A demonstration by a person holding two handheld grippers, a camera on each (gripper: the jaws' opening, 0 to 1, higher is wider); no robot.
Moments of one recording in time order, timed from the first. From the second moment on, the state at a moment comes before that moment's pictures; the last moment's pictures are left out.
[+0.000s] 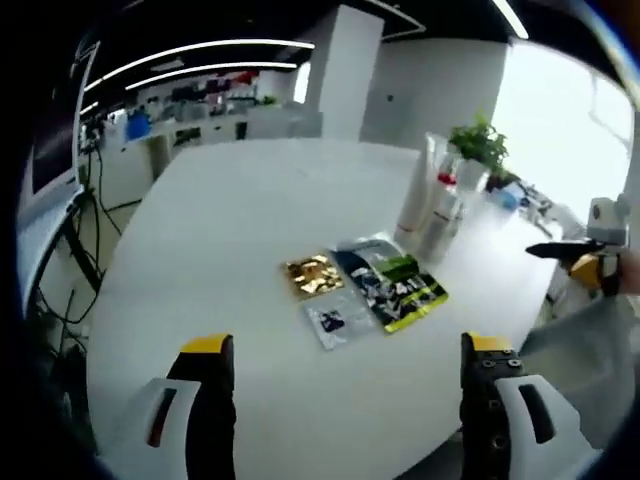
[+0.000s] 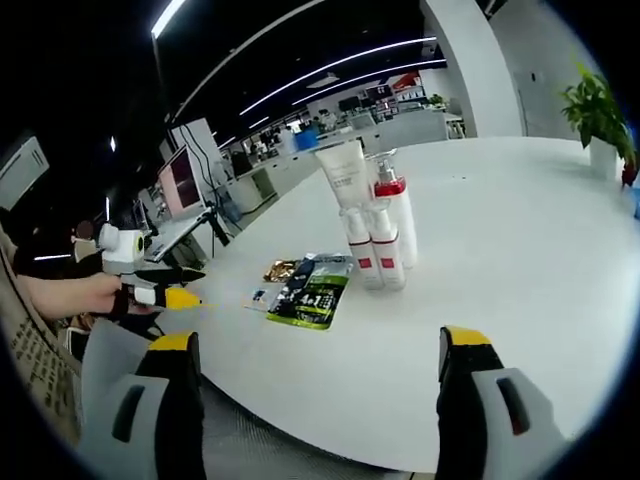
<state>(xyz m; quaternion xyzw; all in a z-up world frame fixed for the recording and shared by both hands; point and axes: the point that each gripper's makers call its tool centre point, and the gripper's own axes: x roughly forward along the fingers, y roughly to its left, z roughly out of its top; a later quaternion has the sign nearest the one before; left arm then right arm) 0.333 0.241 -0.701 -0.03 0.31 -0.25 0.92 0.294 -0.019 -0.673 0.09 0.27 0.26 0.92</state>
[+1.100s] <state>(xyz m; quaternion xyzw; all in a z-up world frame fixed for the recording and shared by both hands) 0.314 0.254 -0.675 -0.03 0.27 -0.24 0.93 0.293 -0.018 -0.675 0.09 0.27 0.27 0.92</state>
